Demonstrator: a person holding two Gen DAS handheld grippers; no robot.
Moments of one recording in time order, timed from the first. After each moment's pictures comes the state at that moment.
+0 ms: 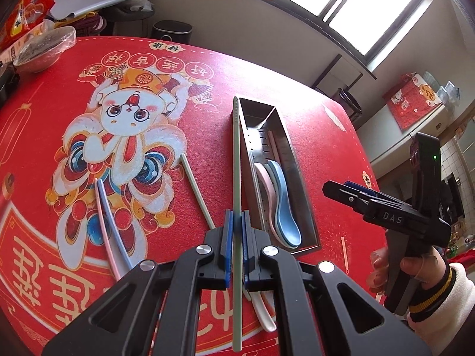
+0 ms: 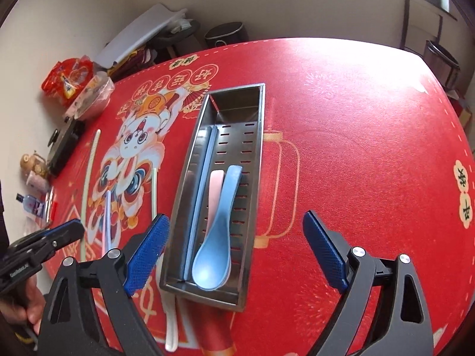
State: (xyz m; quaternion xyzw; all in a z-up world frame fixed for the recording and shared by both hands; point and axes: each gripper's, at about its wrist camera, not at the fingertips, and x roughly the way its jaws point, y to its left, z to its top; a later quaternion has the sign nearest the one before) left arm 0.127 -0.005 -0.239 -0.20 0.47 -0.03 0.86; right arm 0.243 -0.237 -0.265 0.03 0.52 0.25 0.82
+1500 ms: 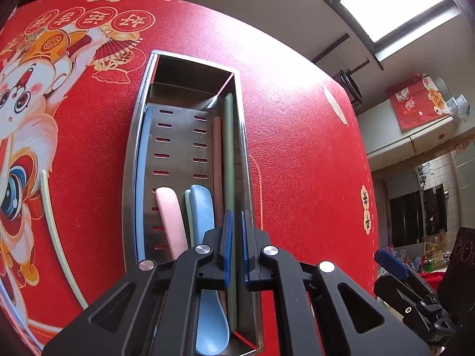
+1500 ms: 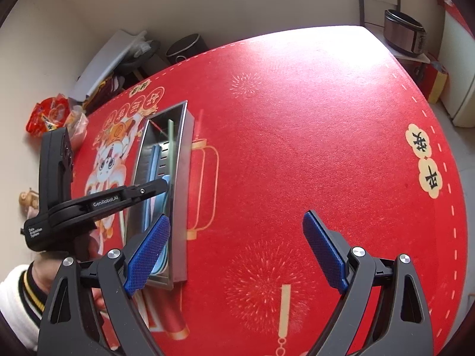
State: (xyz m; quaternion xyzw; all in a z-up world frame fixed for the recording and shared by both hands) left arm 0.275 -0.090 -0.314 -0.26 0.53 -0.06 0.81; right arm 0.256 -0.339 -0.264 0.09 0.53 0.20 0.82
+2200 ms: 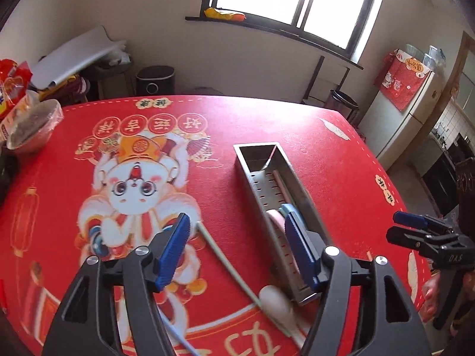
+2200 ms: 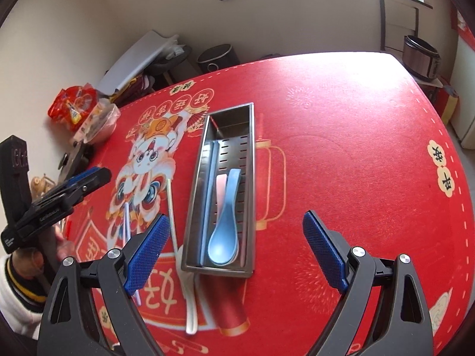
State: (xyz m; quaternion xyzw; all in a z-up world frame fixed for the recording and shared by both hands) left arm 0.157 0.014 -0.209 -0.08 0.41 -0.04 0.91; right arm 0.197 -0.264 -0.226 0.07 0.49 0.23 0.84
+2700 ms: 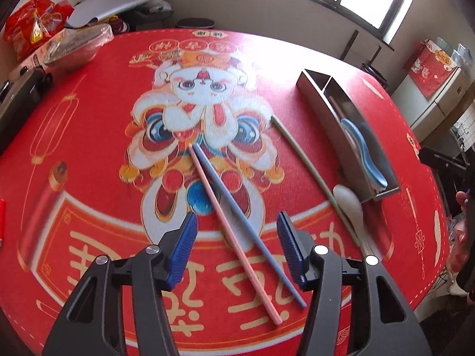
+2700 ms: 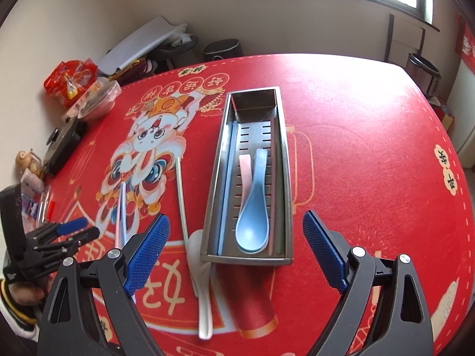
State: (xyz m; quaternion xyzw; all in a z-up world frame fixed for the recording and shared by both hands) left arm 0.067 0.077 -0.297 -0.10 0.50 0.01 0.86; right arm 0.163 -0.206 -0.250 0.02 0.48 0.22 0.85
